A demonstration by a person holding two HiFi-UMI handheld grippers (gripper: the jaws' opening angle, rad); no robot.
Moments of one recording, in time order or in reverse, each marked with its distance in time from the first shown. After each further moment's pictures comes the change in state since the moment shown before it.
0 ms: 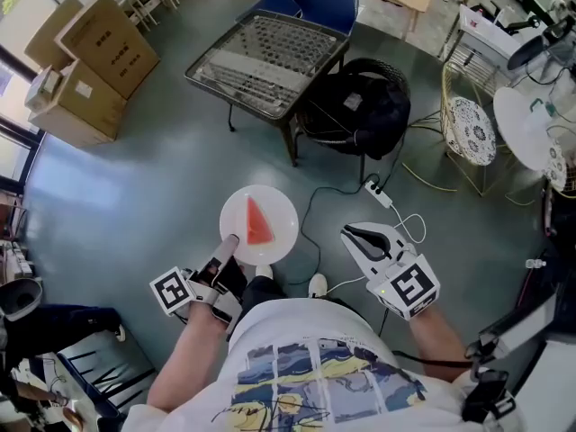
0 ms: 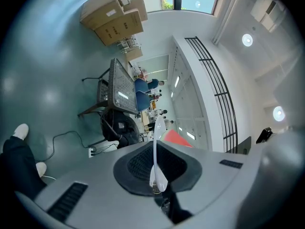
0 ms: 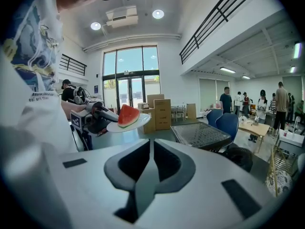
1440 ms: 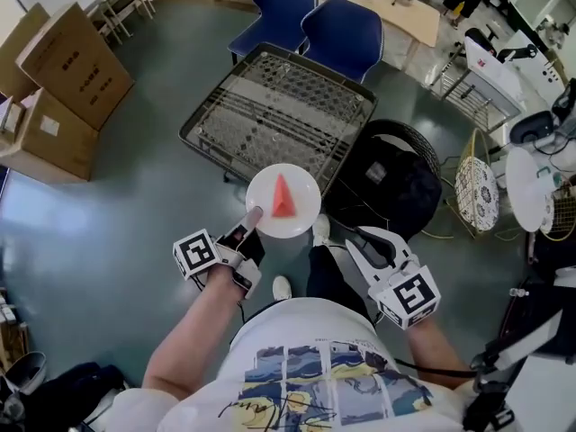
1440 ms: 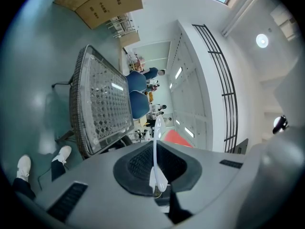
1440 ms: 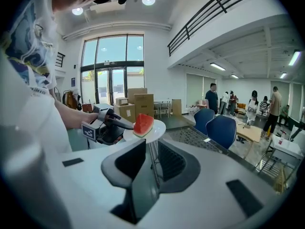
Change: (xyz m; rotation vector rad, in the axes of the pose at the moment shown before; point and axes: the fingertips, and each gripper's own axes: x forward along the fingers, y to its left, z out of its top) left arm 0.313 0.057 0.373 -0.009 0.170 -0.068; right arm 0.344 -0.221 0.123 0.022 0.079 -0.170
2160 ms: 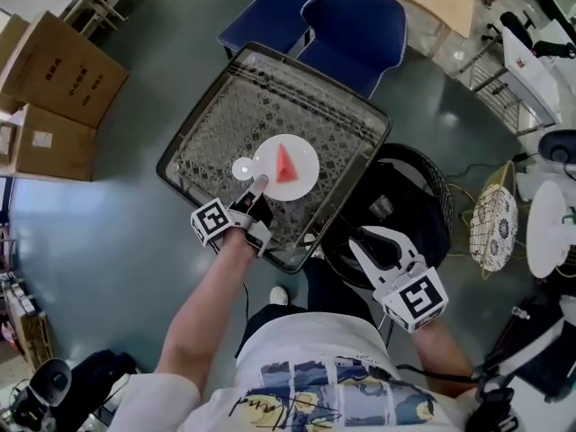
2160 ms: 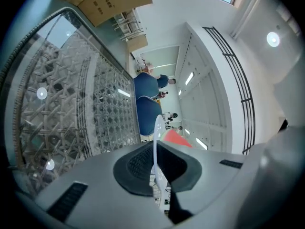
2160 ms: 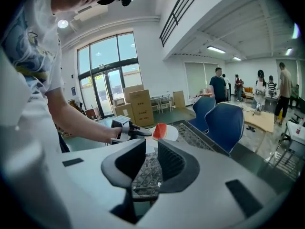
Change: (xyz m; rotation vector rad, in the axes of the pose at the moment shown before) left arm 0.302 0.125 0.153 -0.004 -0.103 0.100; right arm 0.132 -0.263 -0.012 0.116 0.050 0.116
